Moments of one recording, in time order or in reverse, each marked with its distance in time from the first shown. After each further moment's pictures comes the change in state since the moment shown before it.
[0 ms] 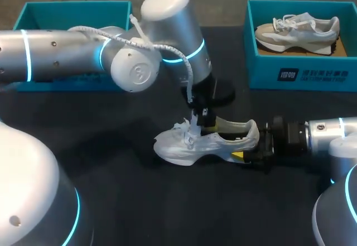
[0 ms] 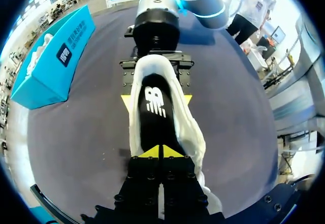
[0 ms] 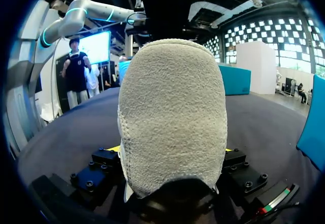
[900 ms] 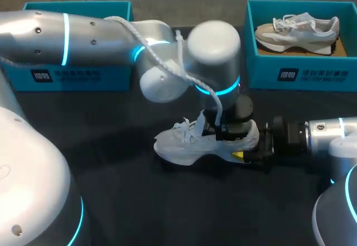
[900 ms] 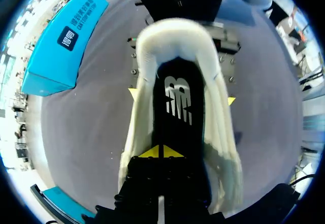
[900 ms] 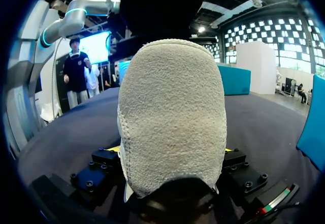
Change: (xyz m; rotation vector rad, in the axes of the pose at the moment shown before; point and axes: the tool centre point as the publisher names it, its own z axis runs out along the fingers) left arm -0.022 -0.007 0.039 -0.194 -0.209 -0.101; right arm 0.000 0.000 0.000 0.000 -0.001 0.000
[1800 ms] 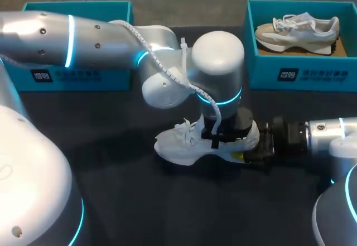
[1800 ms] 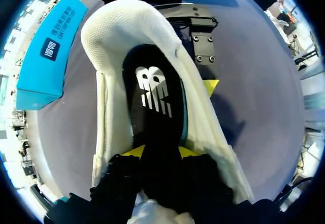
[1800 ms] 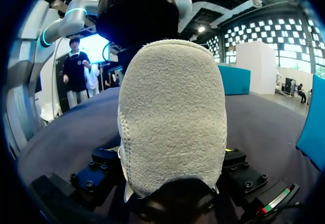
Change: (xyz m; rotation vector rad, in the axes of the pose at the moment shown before) left arm 0.014 0.008 0.016 -0.058 -0.023 0.133; right arm -0.001 -0.001 0.000 0.001 -0.001 0.000
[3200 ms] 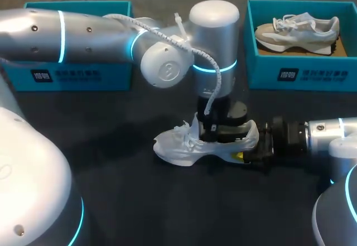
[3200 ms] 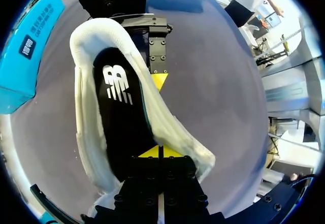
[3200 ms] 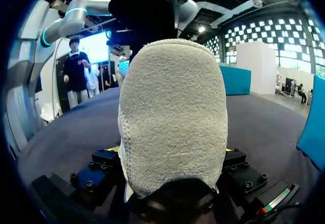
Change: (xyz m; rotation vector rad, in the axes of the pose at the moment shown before) left arm 0.037 0.013 -0.030 0.023 0.352 0.062; right arm 0.002 0.001 0.001 -0.001 0.002 0.000
